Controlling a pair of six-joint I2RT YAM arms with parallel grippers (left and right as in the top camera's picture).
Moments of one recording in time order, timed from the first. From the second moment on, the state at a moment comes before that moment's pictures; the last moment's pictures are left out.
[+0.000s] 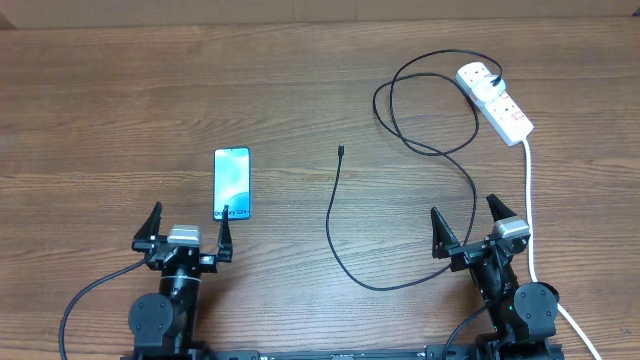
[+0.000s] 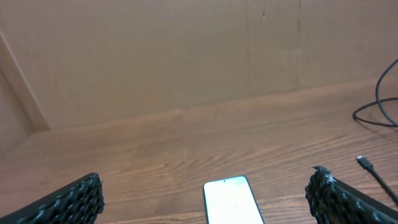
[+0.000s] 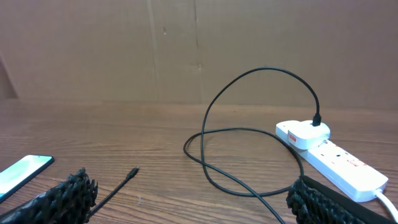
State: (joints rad) left arm 0.00 0.05 0.08 -0.06 0.03 0.14; right arm 0.10 0.01 0.02 -0.02 -0.15 0.07
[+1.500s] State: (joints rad) left arm 0.00 1.61 1.58 -1.16 0.26 0.02; right arm 0.10 0.01 0.02 -0.02 -0.15 0.07
